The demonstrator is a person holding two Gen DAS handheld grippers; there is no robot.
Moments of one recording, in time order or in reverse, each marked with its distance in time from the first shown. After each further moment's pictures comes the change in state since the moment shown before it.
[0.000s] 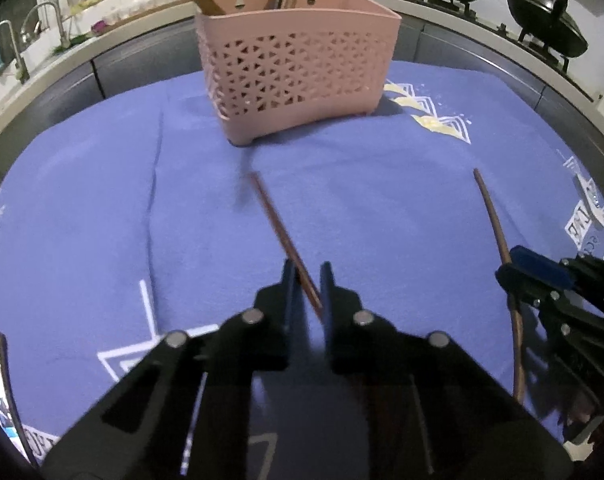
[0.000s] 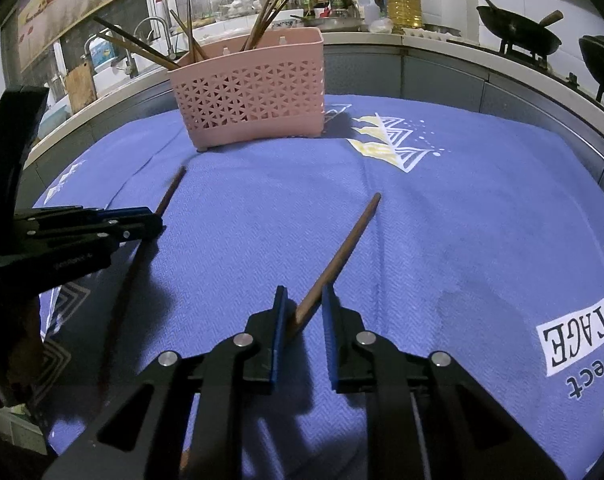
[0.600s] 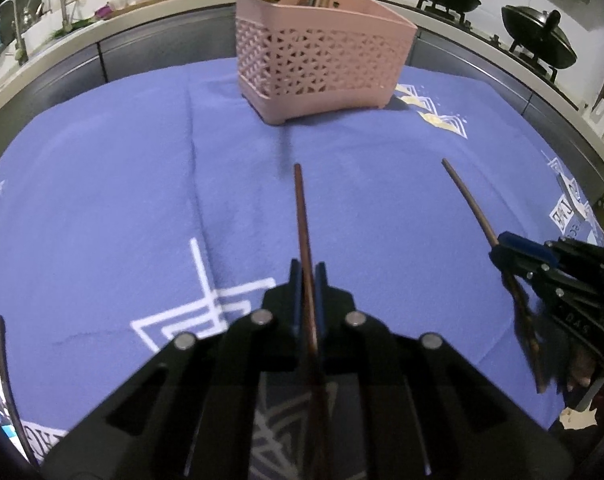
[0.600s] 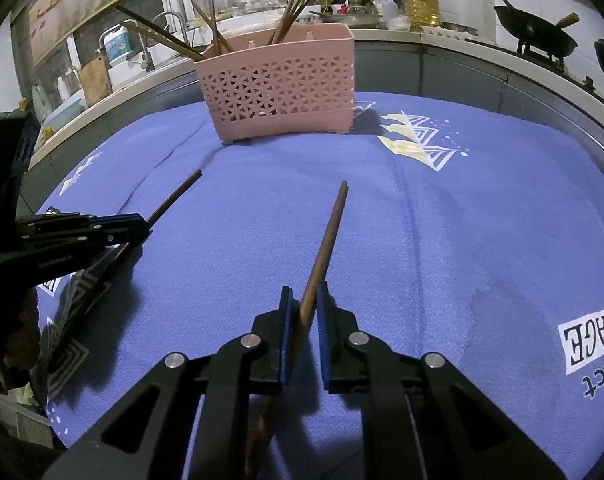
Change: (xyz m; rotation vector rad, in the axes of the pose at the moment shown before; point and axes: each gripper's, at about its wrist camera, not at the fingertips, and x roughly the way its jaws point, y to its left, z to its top) left arm -0.018 0.034 -0.026 -0.021 -0.005 -0.064; right arm 0.002 0.016 0.000 -0.020 0.018 0.057
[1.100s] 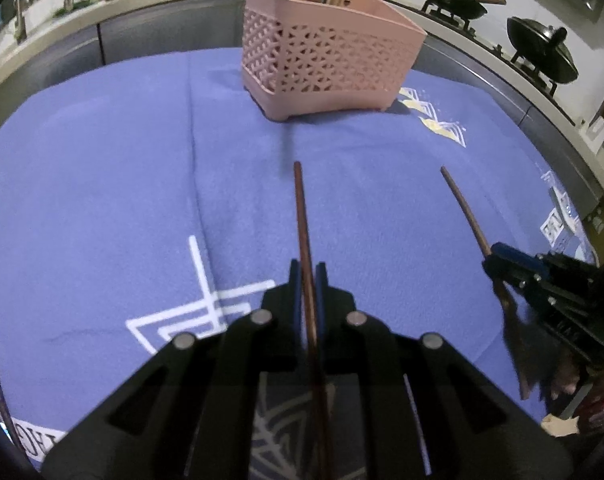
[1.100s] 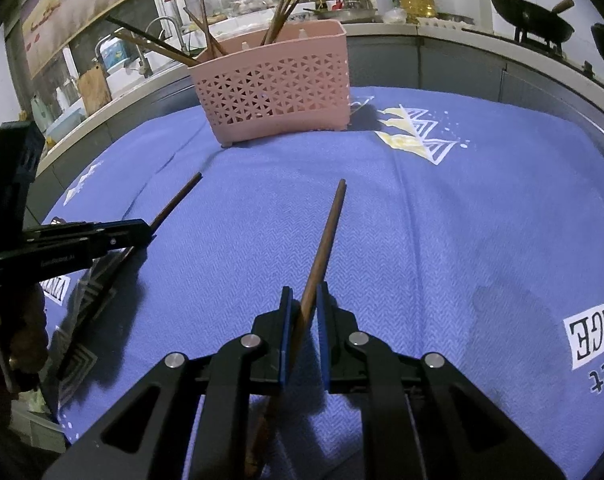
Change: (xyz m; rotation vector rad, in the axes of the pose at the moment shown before) left arm 0.002 0.013 0.007 -0.065 0.036 -0.066; right arm 0.001 -0.008 0.003 0.043 0.017 0.034
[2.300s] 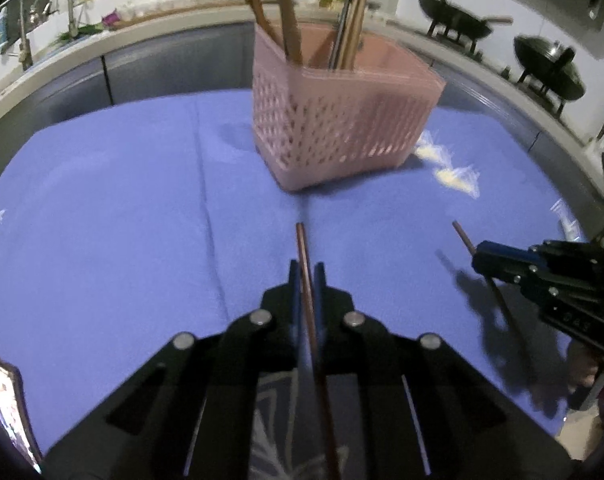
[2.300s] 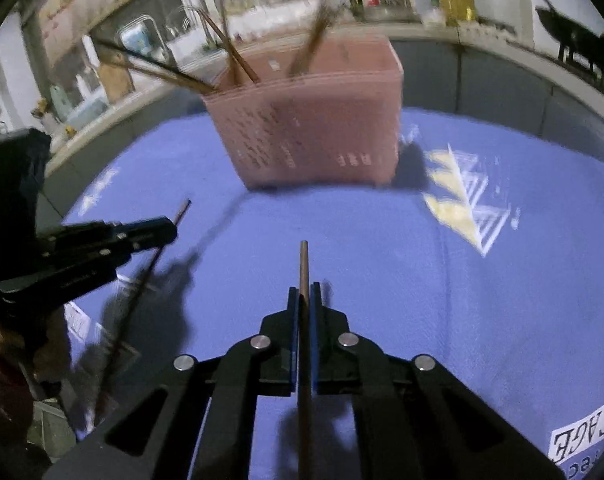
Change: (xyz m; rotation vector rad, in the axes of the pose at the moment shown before) left arm -0.013 0.004 0.043 0.014 -0.102 0.036; right arm 0.011 0.004 0.071 -0.080 0.026 0.097
